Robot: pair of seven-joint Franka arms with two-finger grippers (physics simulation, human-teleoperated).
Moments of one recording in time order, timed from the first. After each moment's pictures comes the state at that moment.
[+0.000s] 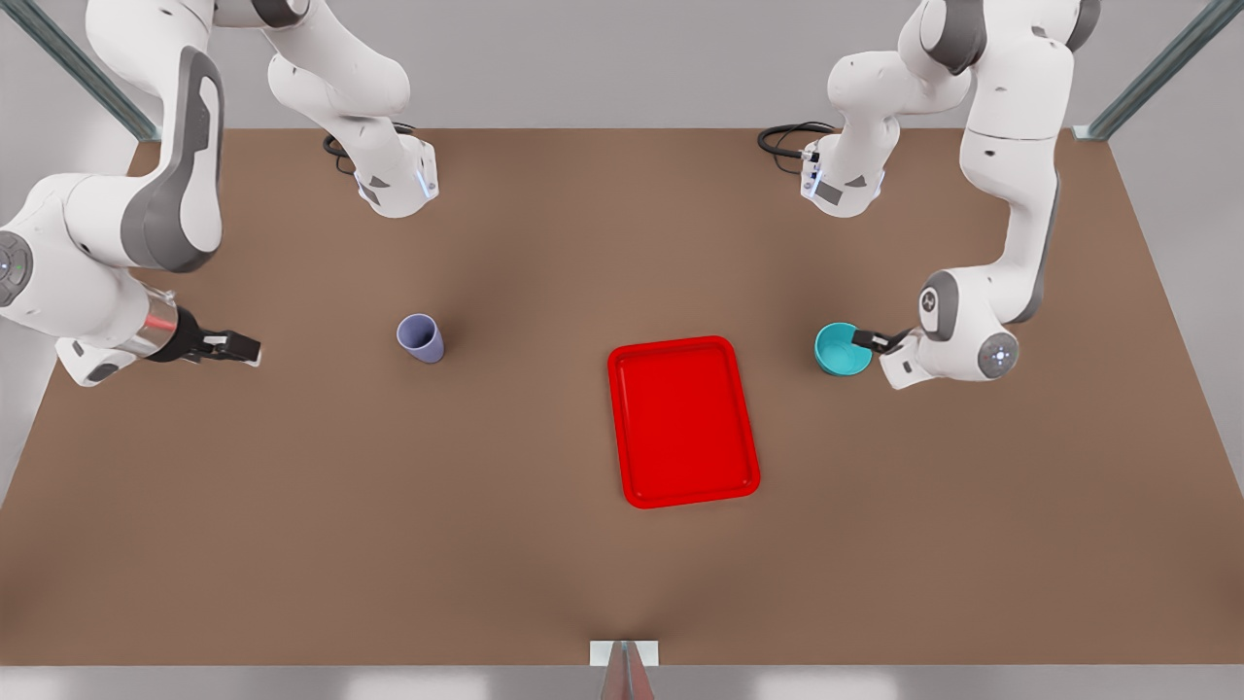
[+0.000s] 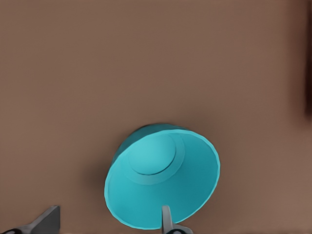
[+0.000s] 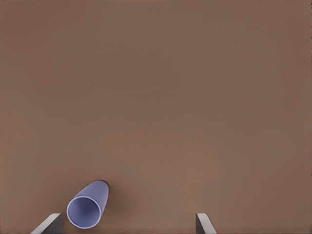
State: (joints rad) left arm 0.01 0.32 0.02 -2.24 -0.18 2.10 0.42; right arm -0.10 0.15 0.02 -1.60 0.03 1.62 -0.02
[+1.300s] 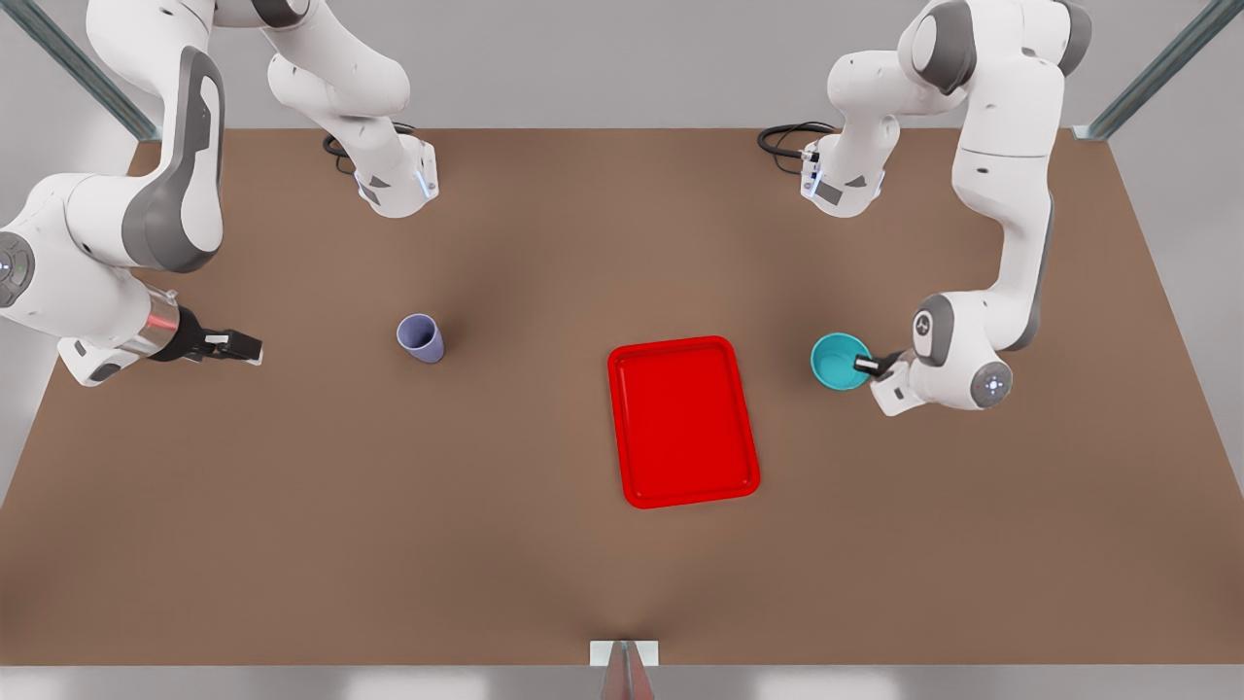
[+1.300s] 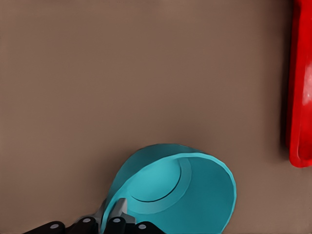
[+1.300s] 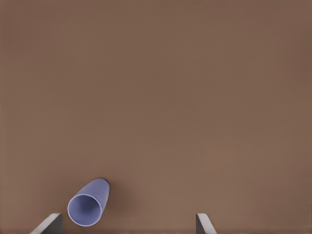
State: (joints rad) left arm -0.04 0.40 0.01 -2.00 -0.22 1.96 0.27; right arm -0.10 0.15 0.02 -1.60 0.03 1.62 -0.03
